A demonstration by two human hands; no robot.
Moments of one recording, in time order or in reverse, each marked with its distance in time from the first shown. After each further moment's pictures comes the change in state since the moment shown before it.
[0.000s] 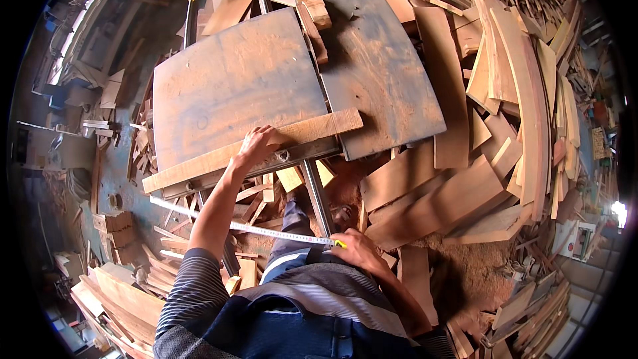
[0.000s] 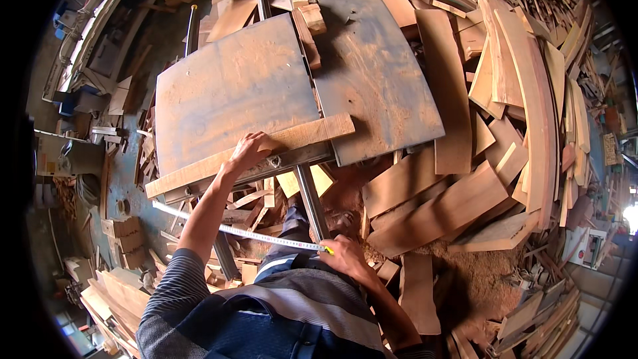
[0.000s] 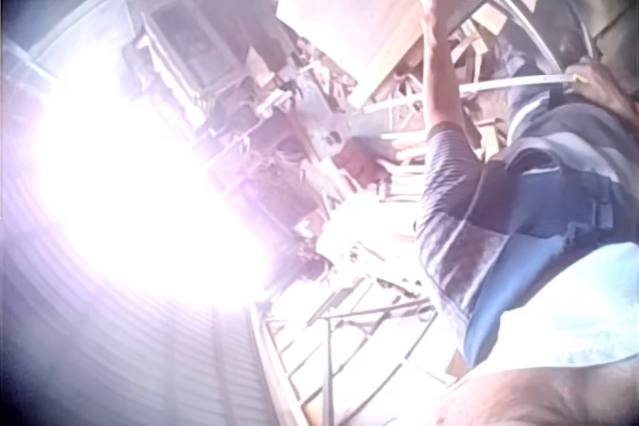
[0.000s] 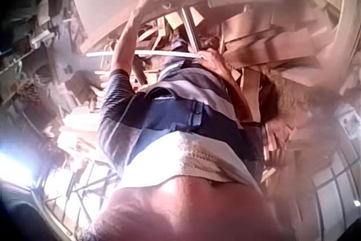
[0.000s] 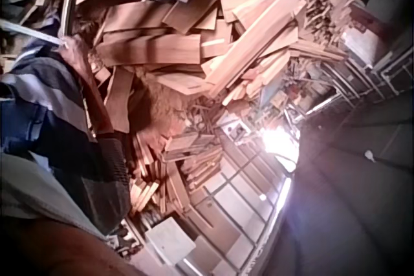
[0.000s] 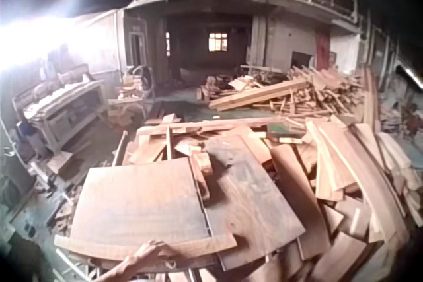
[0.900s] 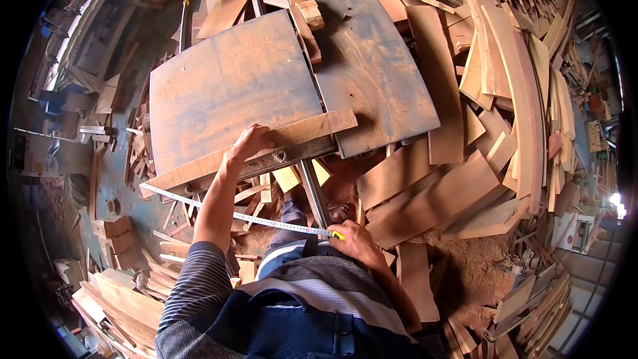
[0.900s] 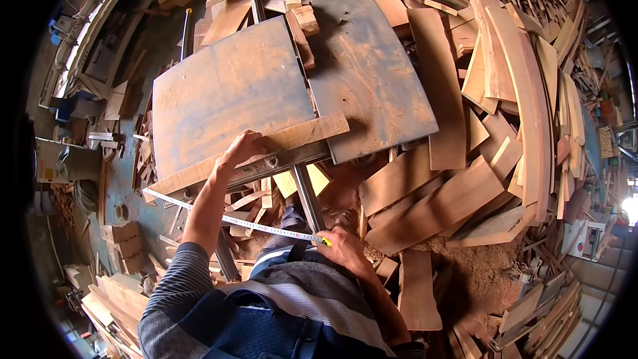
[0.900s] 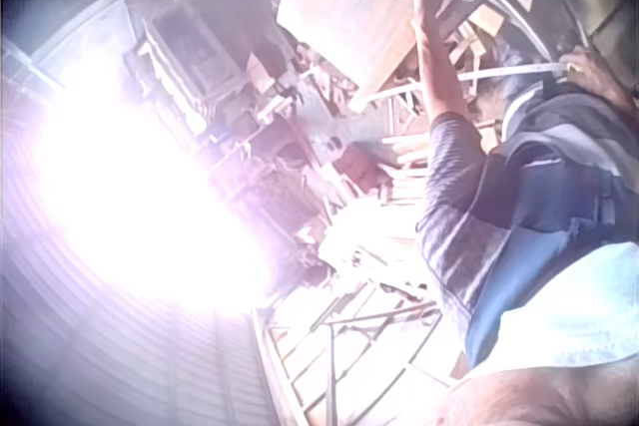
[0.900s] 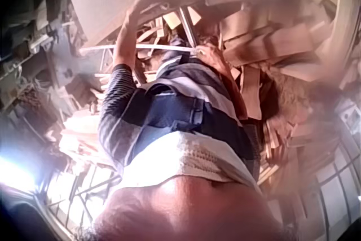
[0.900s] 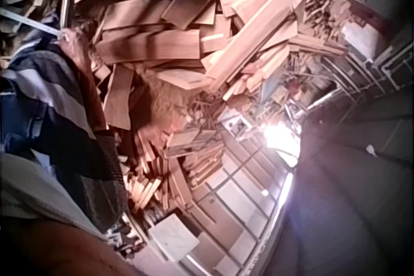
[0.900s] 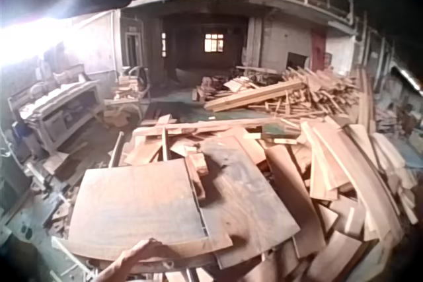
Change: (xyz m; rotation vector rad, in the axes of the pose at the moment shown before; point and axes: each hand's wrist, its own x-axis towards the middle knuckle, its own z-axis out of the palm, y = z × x) left_hand 0.010 -0.017 -0.008 -0.206 -0.085 -0.099; right_hand 0.006 -0.009 -0.005 0.007 0.162 -0.111
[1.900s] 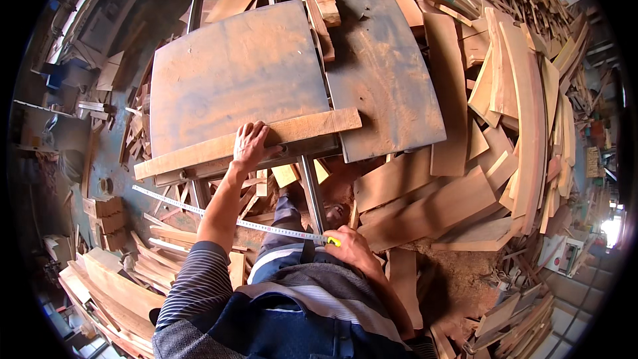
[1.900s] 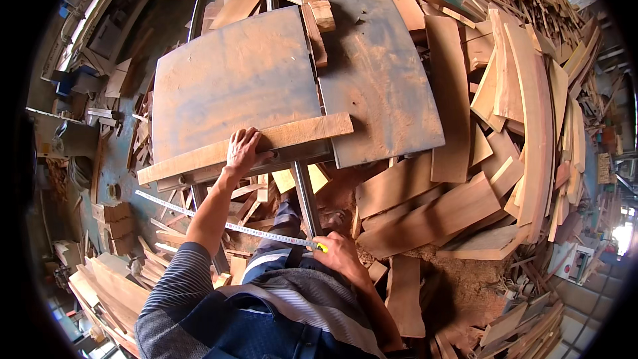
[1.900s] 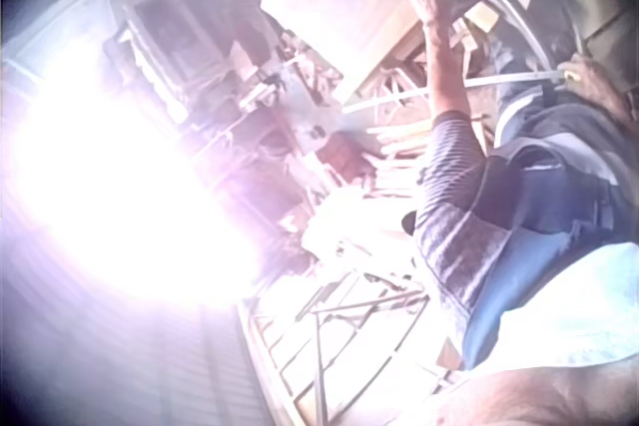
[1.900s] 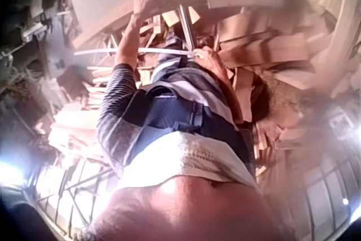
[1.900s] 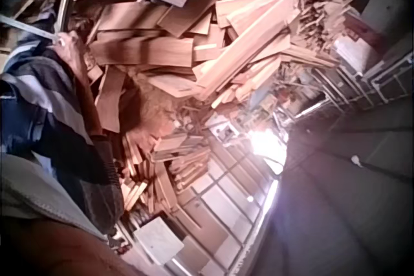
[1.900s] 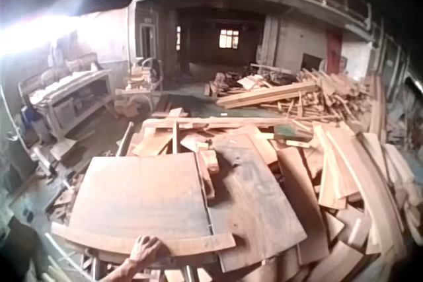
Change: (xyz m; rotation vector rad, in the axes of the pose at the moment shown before) left_hand -0.033 0.004 0.028 0.494 0.401 0.127; right_hand 0.009 0.004 0.003 -0.034 -0.104 0.049
